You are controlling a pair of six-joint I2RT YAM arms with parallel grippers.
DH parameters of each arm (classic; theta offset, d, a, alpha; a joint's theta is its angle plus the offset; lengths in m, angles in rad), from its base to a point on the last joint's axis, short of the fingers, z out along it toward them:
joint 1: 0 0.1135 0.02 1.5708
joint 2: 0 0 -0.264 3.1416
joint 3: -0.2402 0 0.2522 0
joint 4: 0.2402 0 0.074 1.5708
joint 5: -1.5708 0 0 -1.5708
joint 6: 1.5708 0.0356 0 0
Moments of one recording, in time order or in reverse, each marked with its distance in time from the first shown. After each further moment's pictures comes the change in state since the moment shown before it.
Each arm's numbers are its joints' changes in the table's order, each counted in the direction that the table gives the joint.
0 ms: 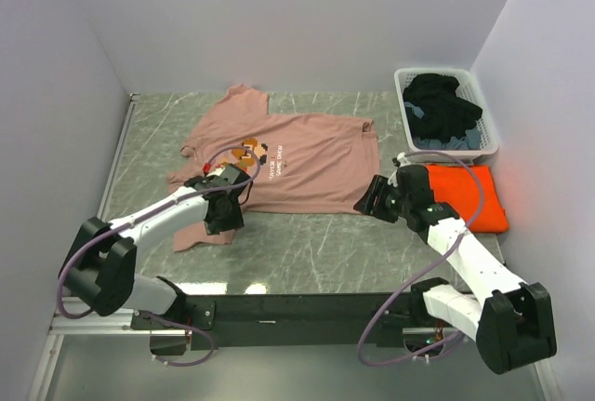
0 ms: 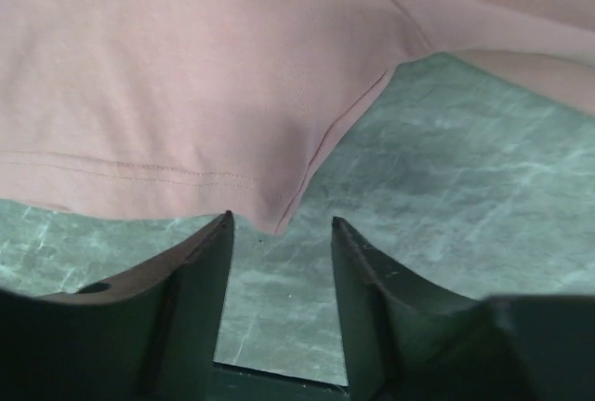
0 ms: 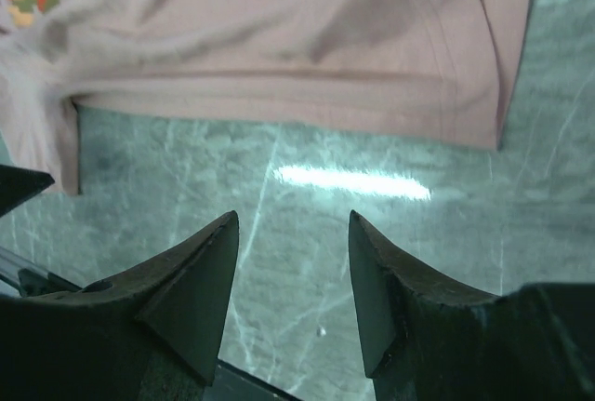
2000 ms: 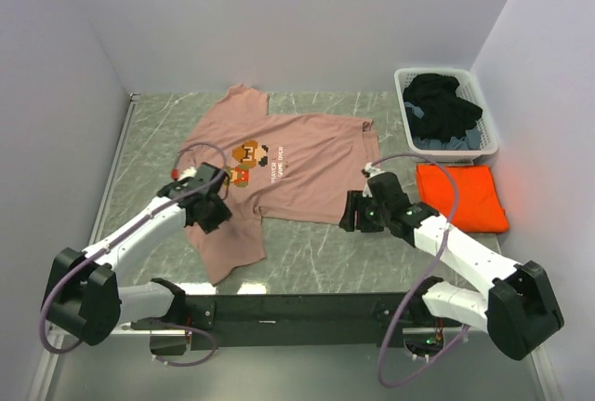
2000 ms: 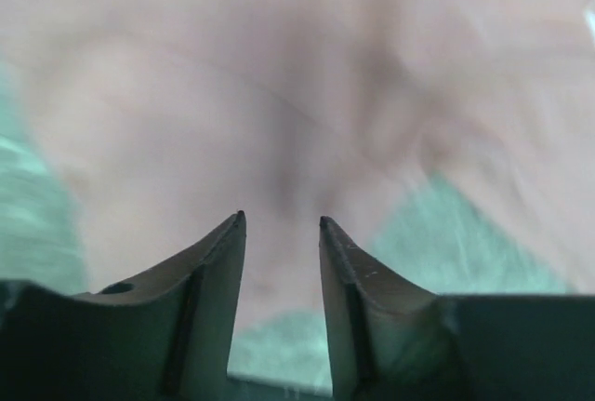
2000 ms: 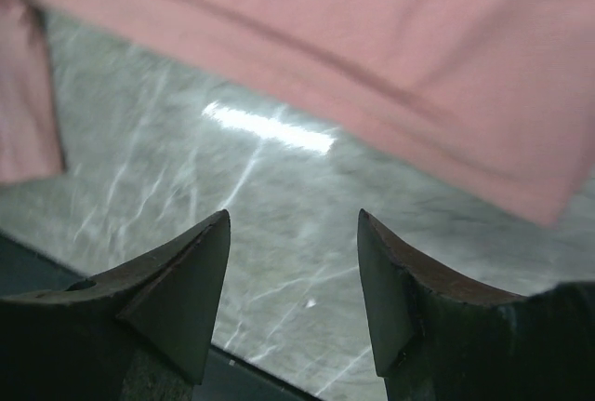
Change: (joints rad) left arm 0.065 0.151 0.058 -0.045 -0.074 -0.259; right arm 0.291 -0.053 -0.003 0.050 -0.139 -0.090
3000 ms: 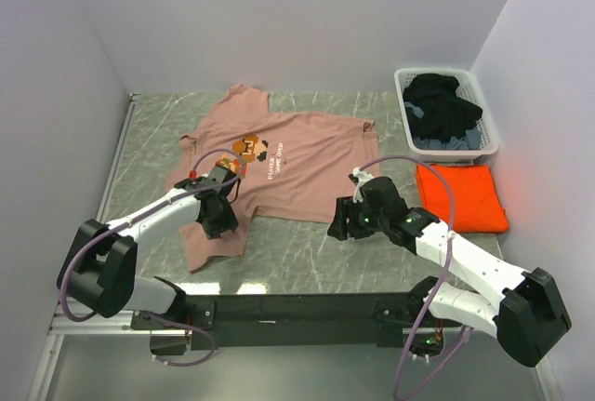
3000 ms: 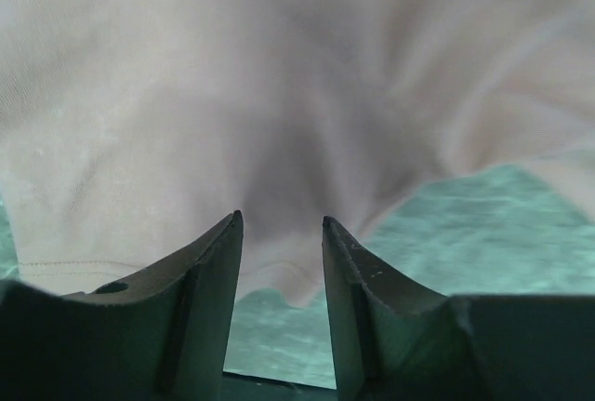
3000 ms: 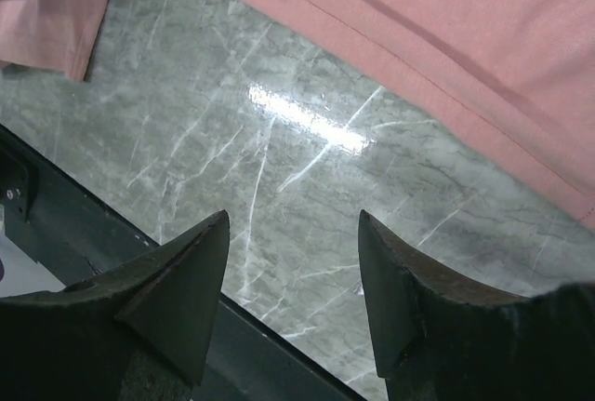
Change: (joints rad) left arm 0.032 -0.148 -0.013 -0.014 -0.030 0.150; right arm 0.062 0.048 0.007 -0.029 0.112 -0.015
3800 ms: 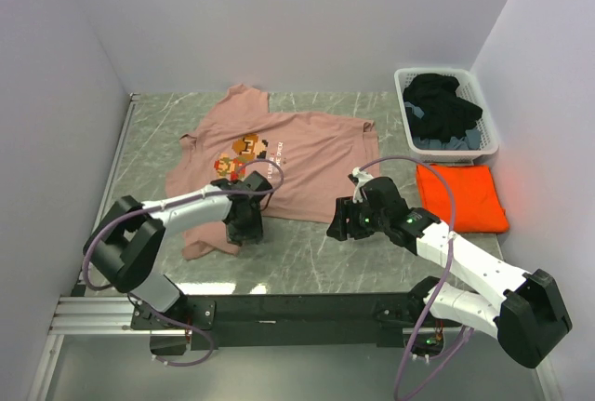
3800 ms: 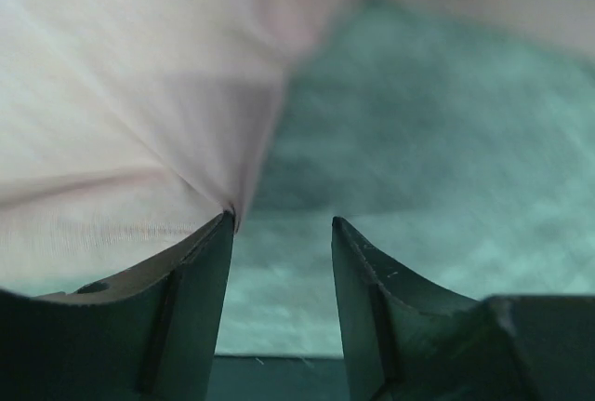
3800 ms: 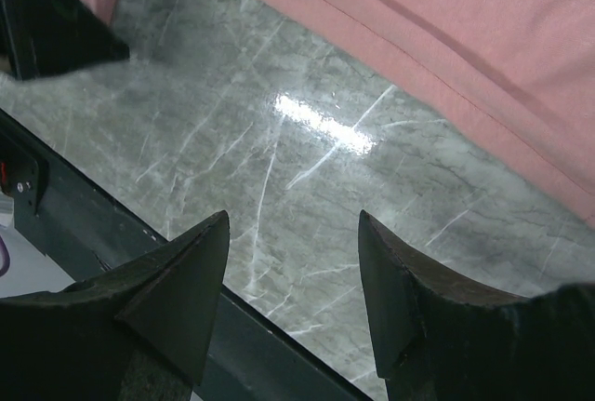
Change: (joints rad) left arm -0.214 -0.193 -0.084 -0.008 -0.057 0.105; right arm 0.000 0.008 0.000 0.000 0.020 0.000
